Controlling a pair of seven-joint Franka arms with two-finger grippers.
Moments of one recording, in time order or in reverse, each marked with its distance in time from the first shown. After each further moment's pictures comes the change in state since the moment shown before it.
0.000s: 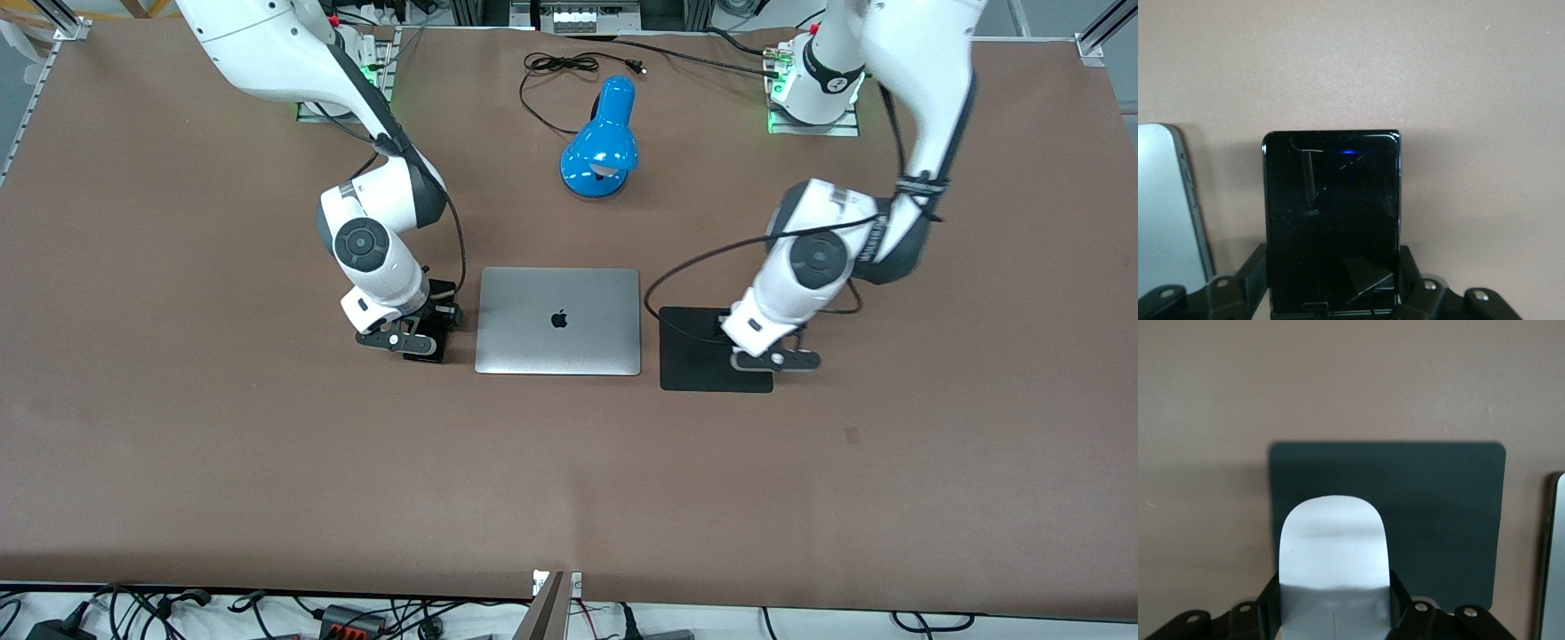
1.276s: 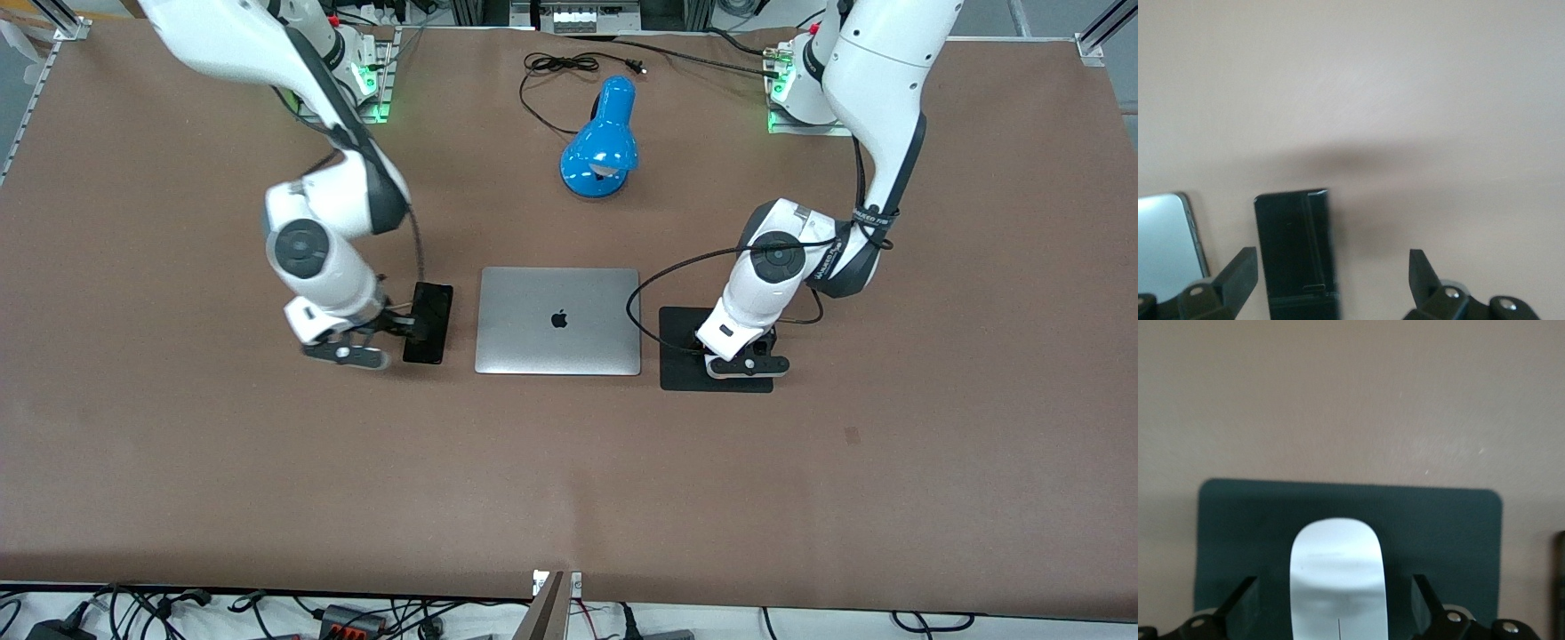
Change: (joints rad) left arm -0.018 0.091 0.013 -0.014 0.056 0.273 -0.095; right arm -0.113 -0.151 -0.022 0.094 0.000 -0.222 -0.069
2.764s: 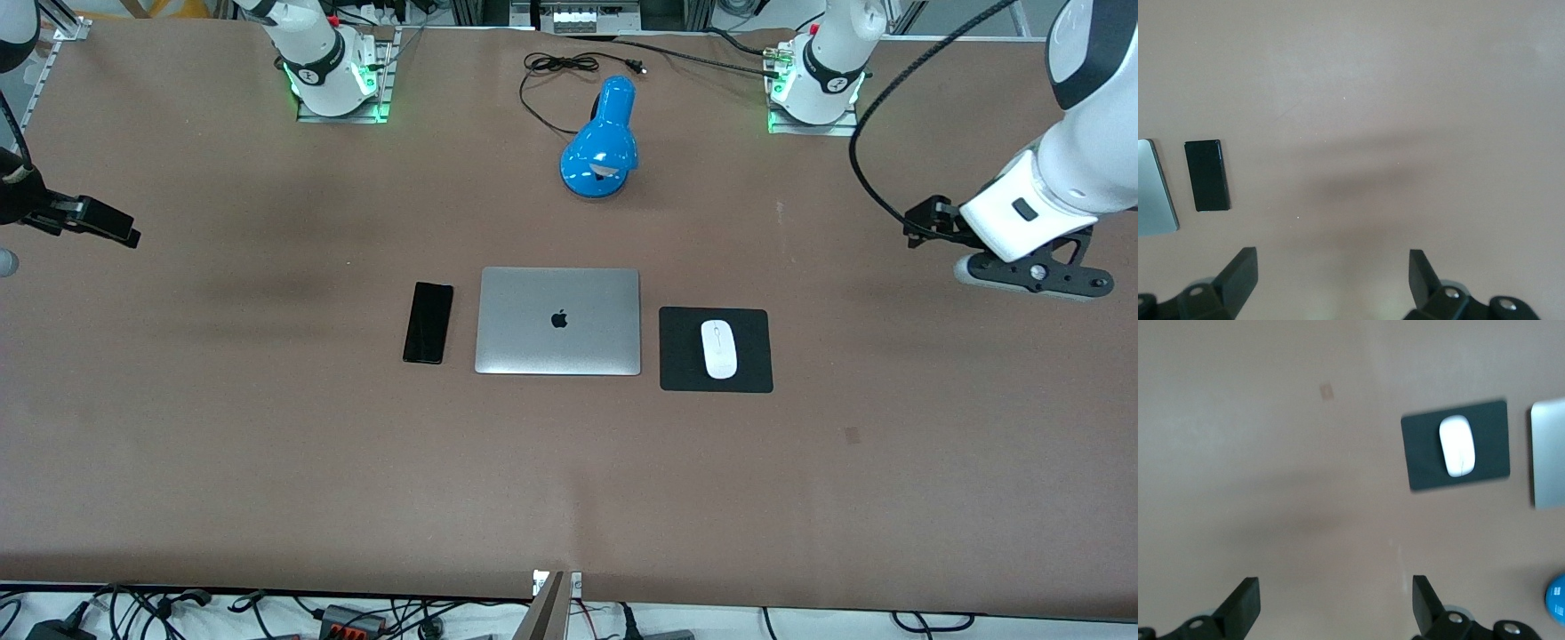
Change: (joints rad) left arm 0.233 -0.443 0.066 0.376 -0.088 -0.999 0.584; right arm -0.339 -0.290 -0.013 0.357 0.006 -0.738 -0.427
